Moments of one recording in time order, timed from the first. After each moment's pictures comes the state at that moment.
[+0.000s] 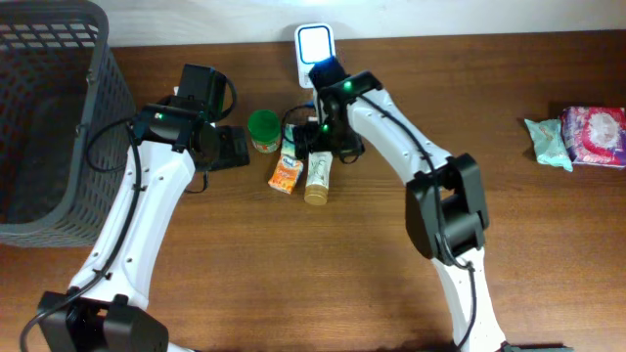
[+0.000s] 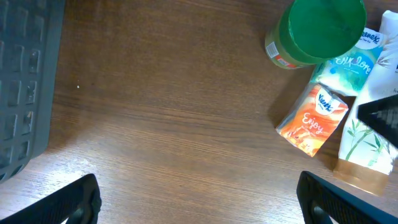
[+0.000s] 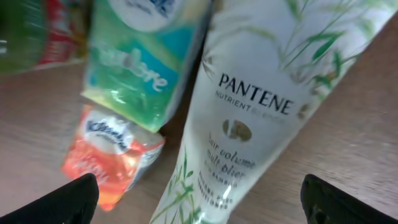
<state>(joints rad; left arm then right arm) -0.21 1.66 1.55 -1.14 -0.20 -0.36 0.45 2.38 2.06 -1.10 -0.25 0.31</state>
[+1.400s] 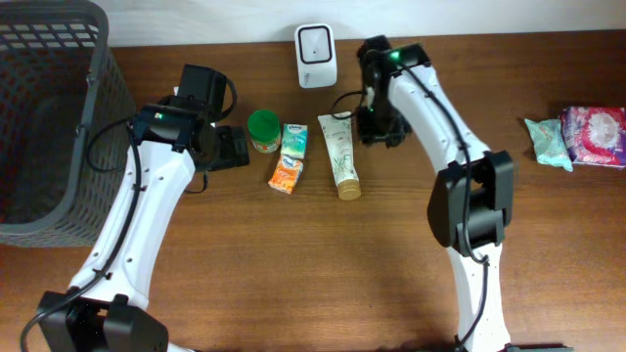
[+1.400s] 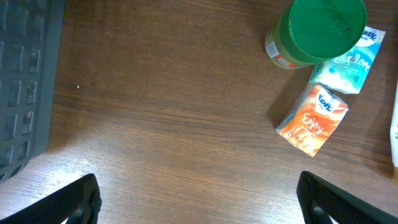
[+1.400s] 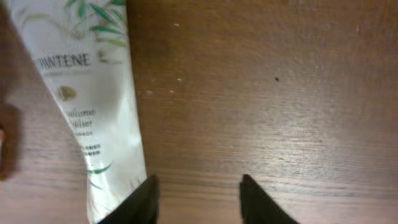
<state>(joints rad) -0.21 1.66 1.55 -1.14 -0.20 -0.36 0.31 2.37 2.19 -1.38 0.00 0.26</state>
